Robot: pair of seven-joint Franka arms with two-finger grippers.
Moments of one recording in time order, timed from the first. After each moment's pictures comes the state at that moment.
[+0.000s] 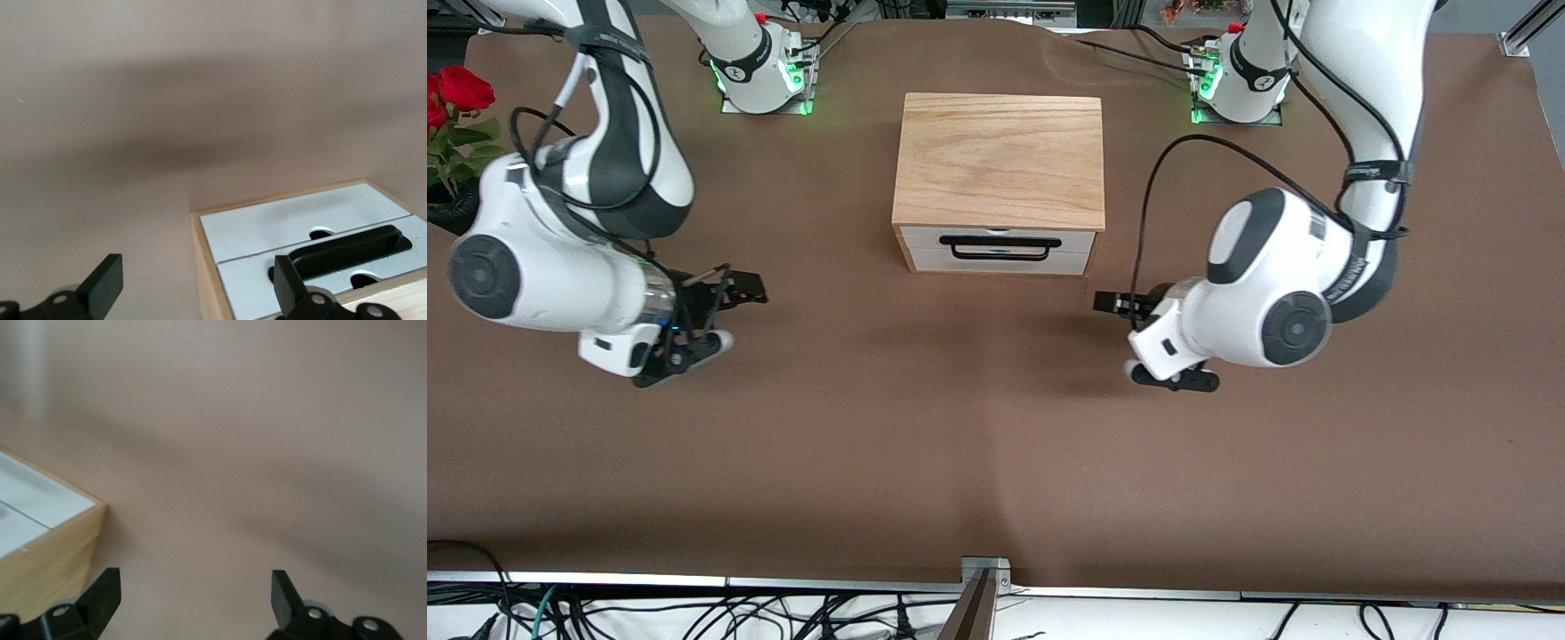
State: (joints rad) left arm -0.26 0.64 -0.09 -1.22 -0.32 1.58 -0.21; right arm 0.24 0.41 -0.11 -1.47 0.19 1.68 -0.31
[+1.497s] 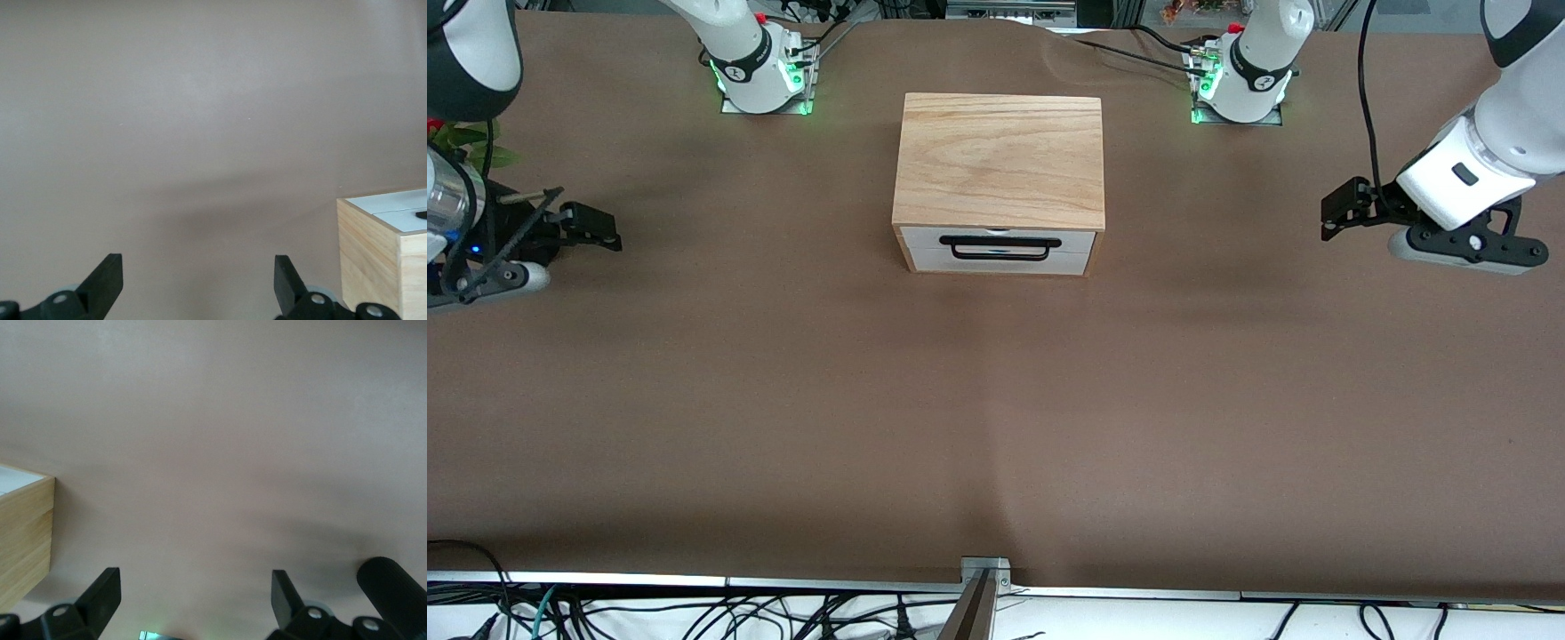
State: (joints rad) left arm -0.08 0.03 -0.04 -1.61 0.00 1.61 0.01; right arm 0.23 0.18 -0.23 -1.47 0.04 1.48 -0.22
